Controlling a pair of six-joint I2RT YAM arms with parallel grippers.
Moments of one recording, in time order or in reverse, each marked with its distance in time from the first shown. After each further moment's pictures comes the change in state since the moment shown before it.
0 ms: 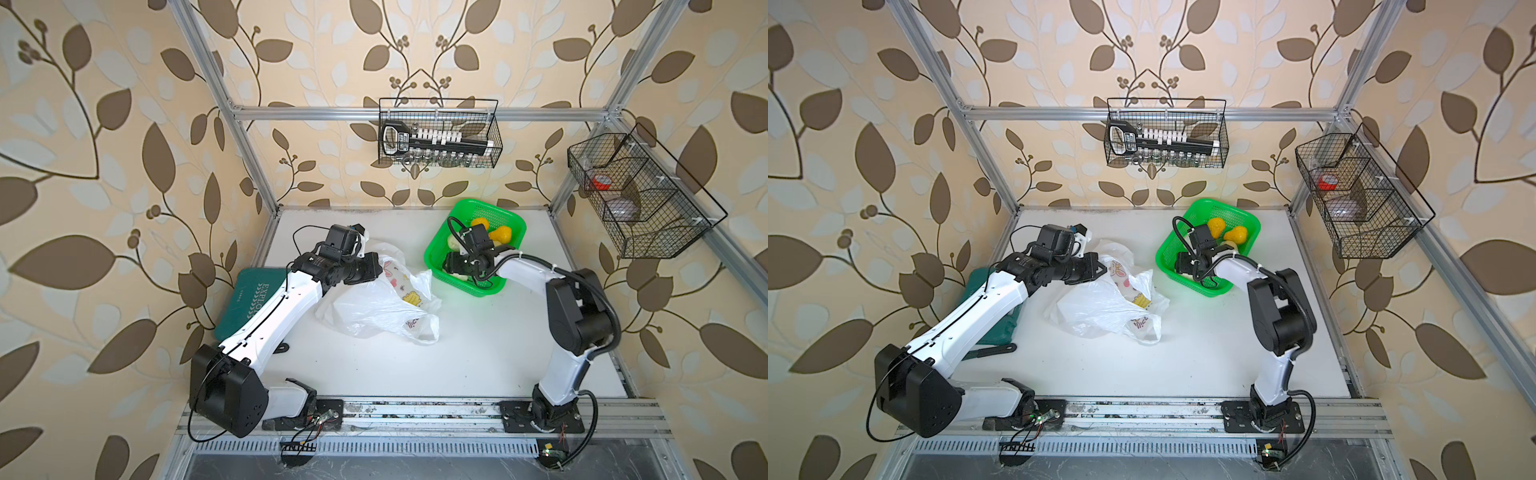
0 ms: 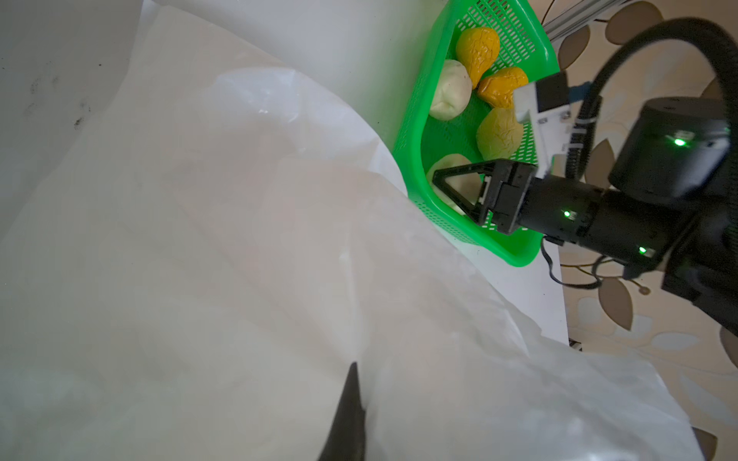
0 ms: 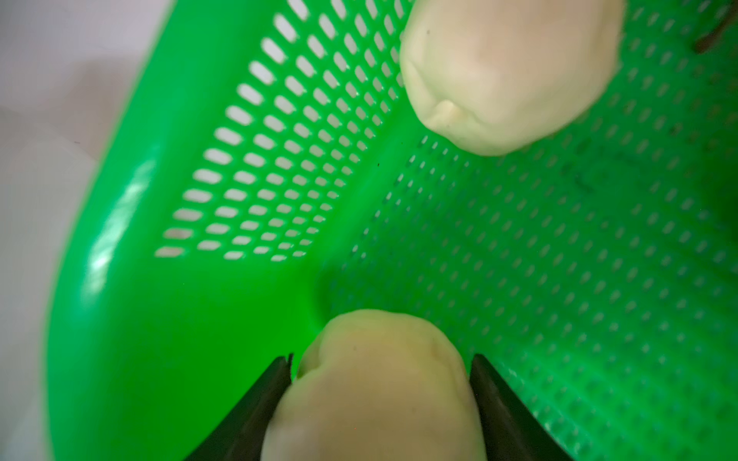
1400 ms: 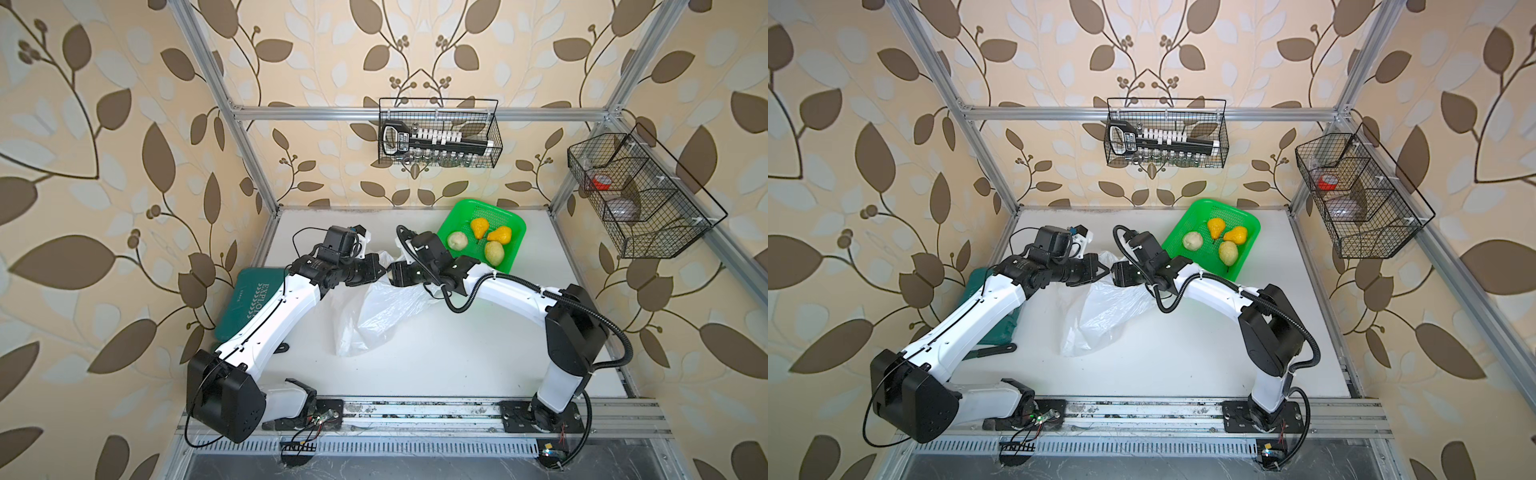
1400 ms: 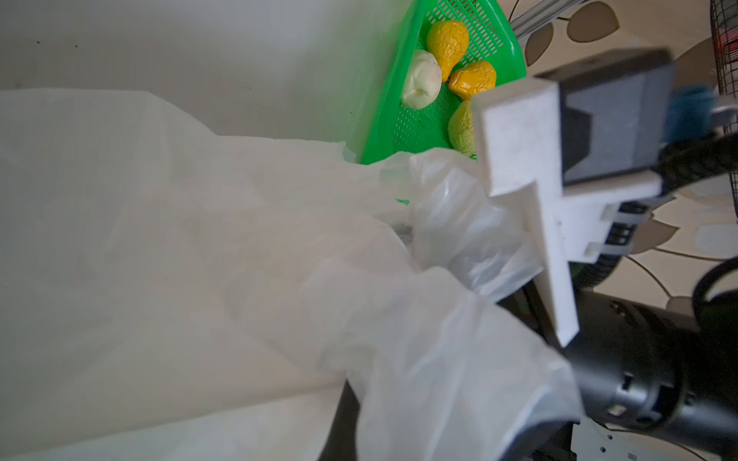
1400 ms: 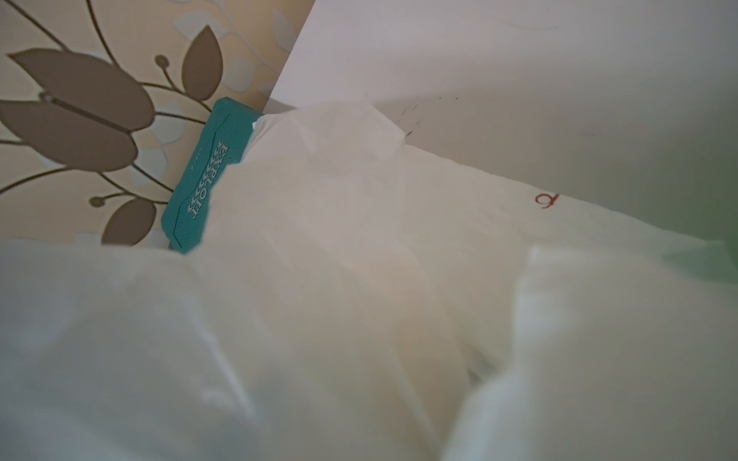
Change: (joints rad) left arm 0.001 -0.027 -0.025 0.020 0.073 -0.019; right arm 0.423 0.021 0.174 0.085 -0.120 0.117
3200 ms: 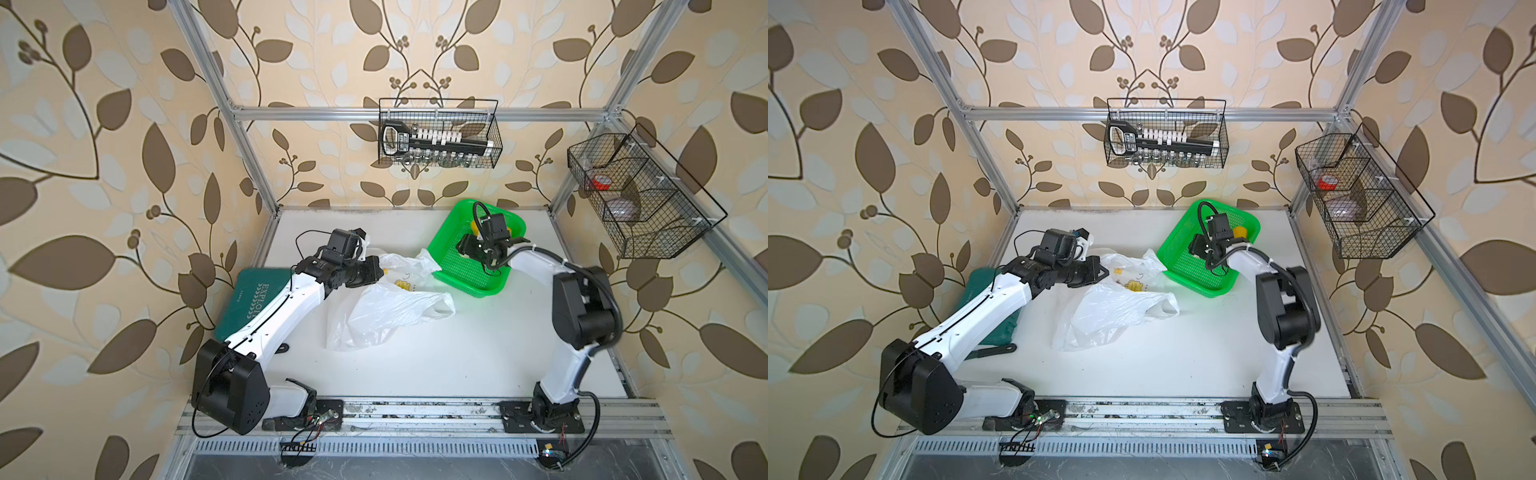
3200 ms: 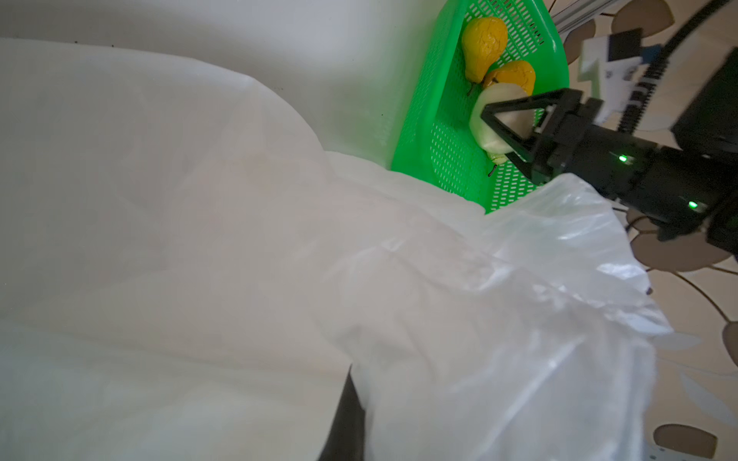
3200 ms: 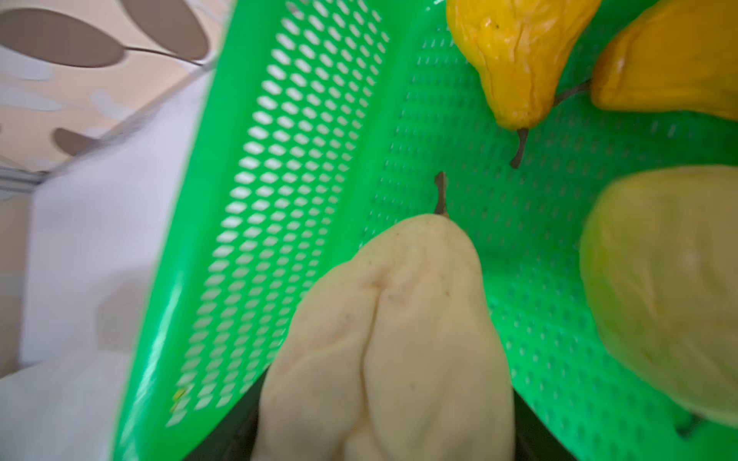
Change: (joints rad) left arm 0.004 0.042 -0.038 0.055 -0.051 0.016; right arm -0.551 -0.039 -0.143 0.007 0.093 0.061
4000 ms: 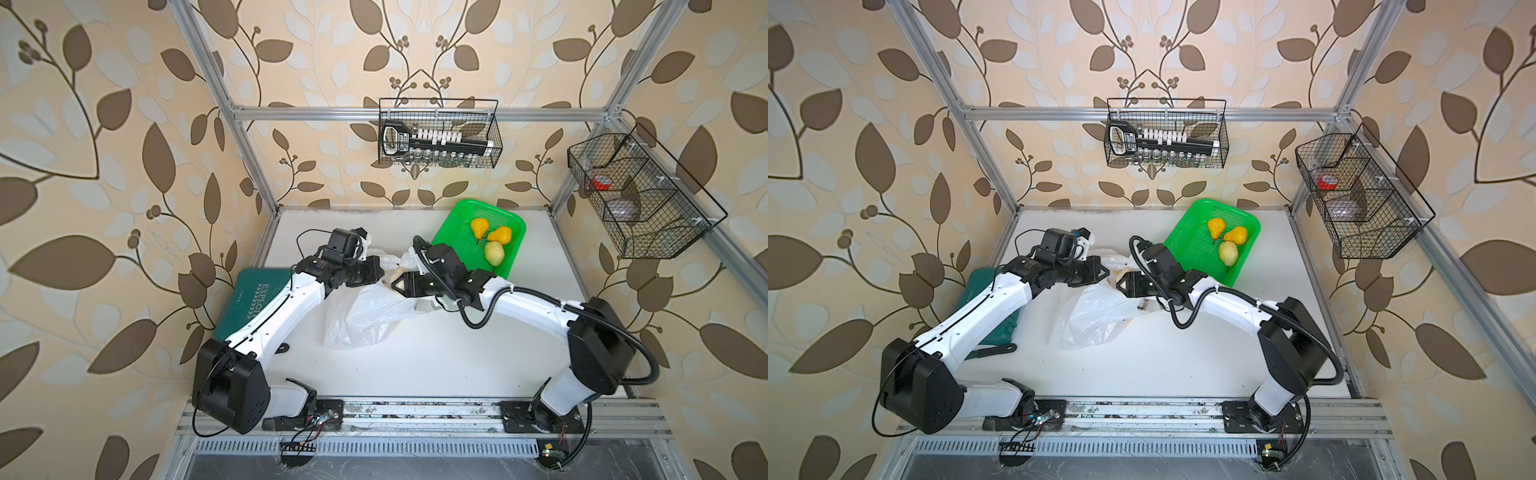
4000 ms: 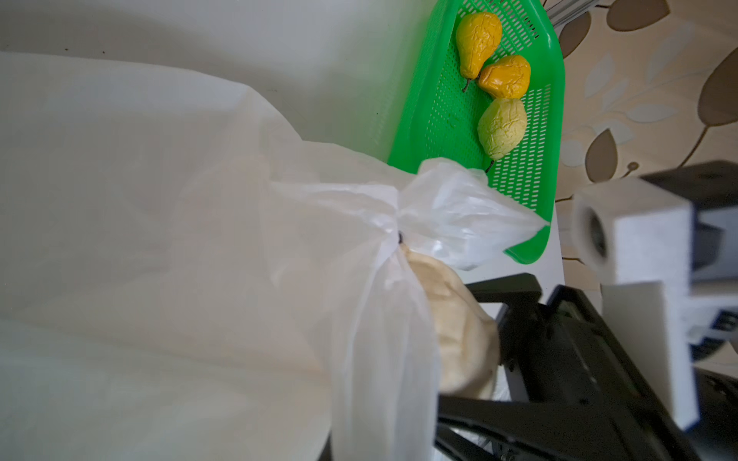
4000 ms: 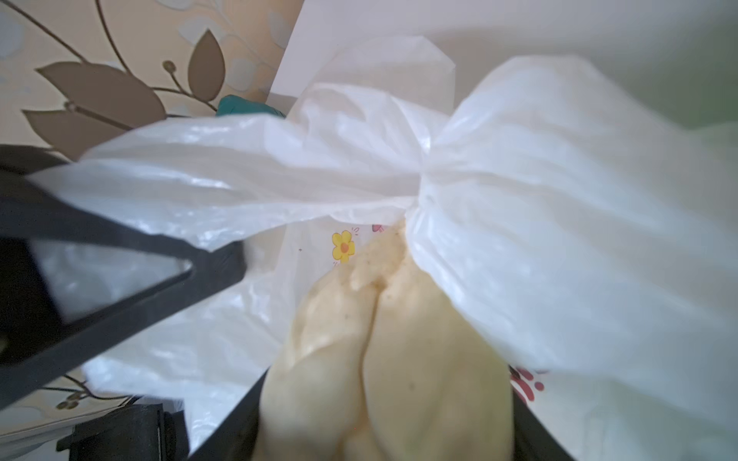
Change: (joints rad) left arm 0.000 0.003 0.004 0.000 0.011 0.023; right arm 0.532 -0.085 -0.061 0.094 -0.117 0.035
